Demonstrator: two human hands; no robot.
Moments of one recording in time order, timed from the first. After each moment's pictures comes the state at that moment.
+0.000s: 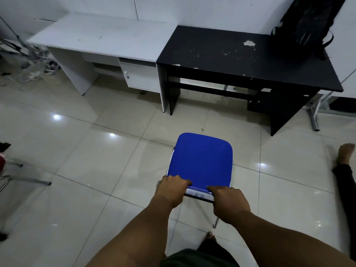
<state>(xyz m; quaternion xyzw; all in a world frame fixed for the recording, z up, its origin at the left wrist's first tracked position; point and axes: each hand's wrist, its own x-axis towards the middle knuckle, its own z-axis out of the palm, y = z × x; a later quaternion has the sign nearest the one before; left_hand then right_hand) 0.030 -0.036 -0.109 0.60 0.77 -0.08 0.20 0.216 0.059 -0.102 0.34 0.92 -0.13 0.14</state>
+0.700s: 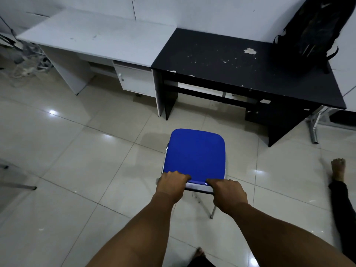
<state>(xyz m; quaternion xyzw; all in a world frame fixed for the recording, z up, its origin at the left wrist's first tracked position) 0.010 0.072 -0.110 0.58 0.80 -0.05 0.15 0.181 0.177 -0.097 0.32 0.93 -0.10 0.15</state>
